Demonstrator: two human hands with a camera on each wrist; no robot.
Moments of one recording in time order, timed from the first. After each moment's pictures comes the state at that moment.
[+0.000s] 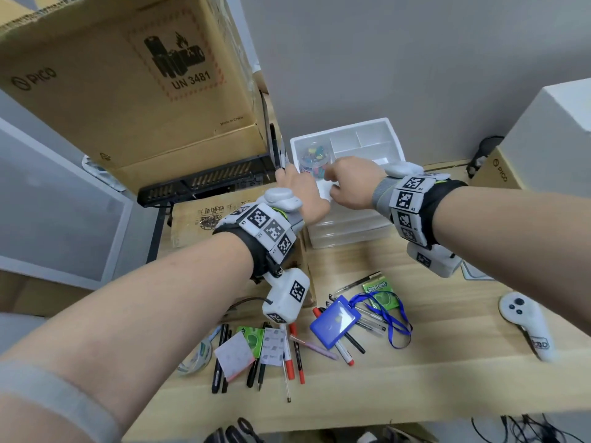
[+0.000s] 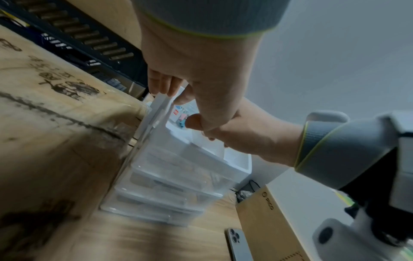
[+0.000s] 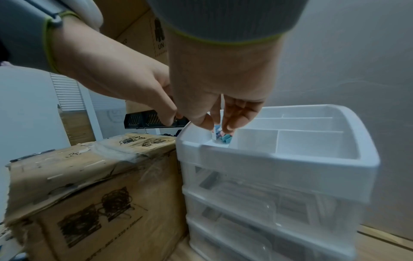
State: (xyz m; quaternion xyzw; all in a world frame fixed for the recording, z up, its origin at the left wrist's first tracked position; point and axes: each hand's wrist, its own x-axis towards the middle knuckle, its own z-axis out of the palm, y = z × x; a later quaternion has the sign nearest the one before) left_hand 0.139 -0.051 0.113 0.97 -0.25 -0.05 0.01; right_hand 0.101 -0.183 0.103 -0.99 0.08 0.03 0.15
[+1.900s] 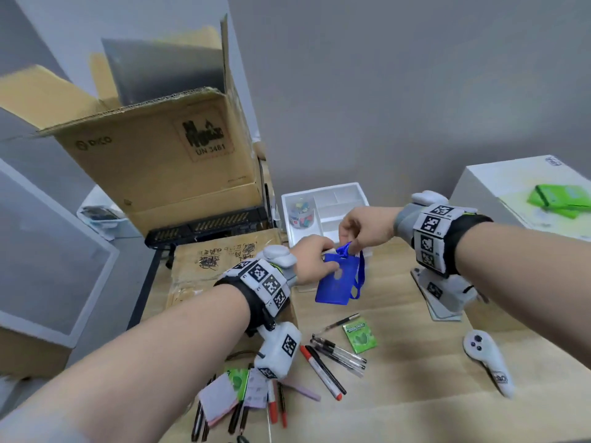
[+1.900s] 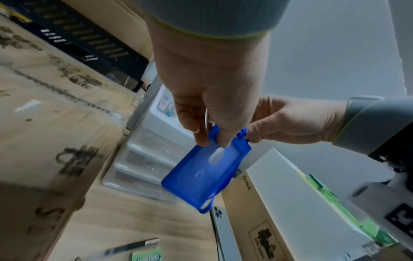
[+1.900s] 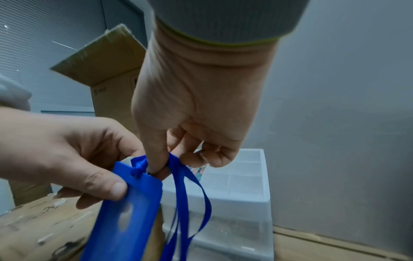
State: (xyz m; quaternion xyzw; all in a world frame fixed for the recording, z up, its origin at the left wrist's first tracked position) left_hand 0.074 -0.024 0.157 0.85 -0.44 -0.21 0.22; right_hand 0.022 -0.201 0.198 -0.95 0.05 0.21 0.24
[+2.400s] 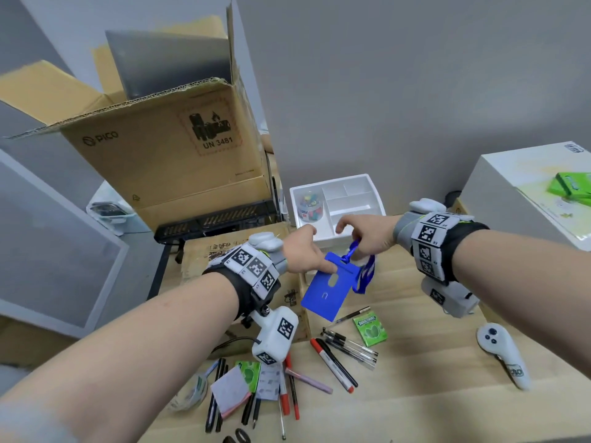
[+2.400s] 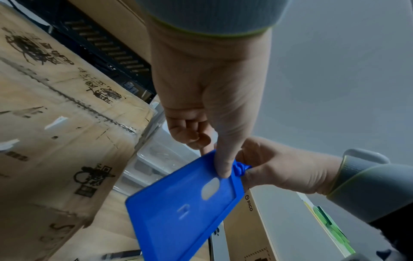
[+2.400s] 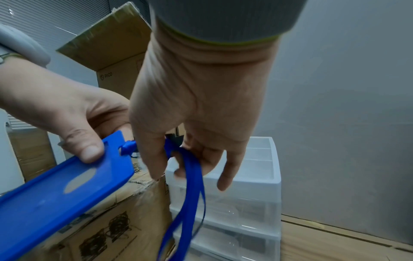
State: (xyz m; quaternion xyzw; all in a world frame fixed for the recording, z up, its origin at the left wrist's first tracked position) left_hand 0.099 -0.003 0.158 0.86 -0.32 -0.31 0.25; right_hand 0.030 -0.187 0.163 -0.94 0.08 0.22 0.24
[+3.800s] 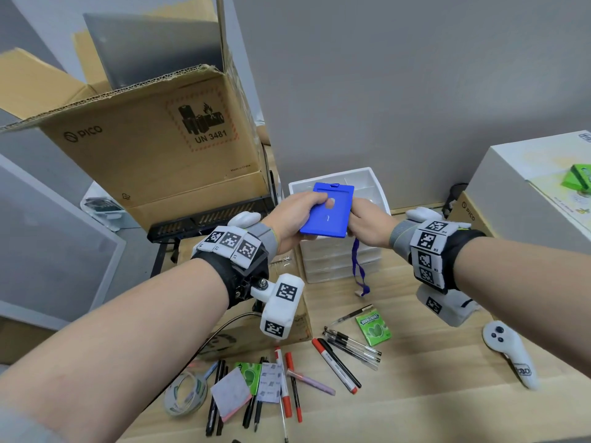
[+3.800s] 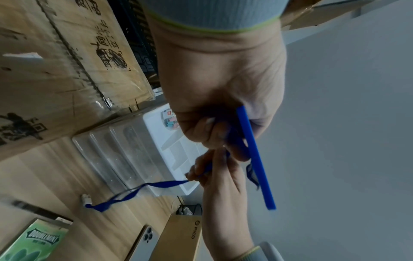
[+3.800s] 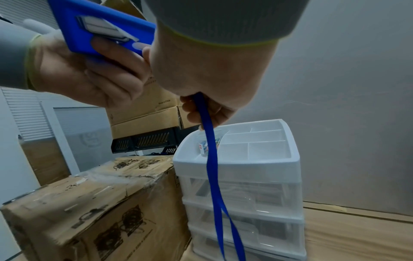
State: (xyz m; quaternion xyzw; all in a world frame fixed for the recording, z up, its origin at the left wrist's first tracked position) left_hand 0.120 -0.023 0.196 0.71 -0.13 -0.38 0.57; right_hand 0.042 -0.174 0.152 -0.89 0.11 -0.01 0.44
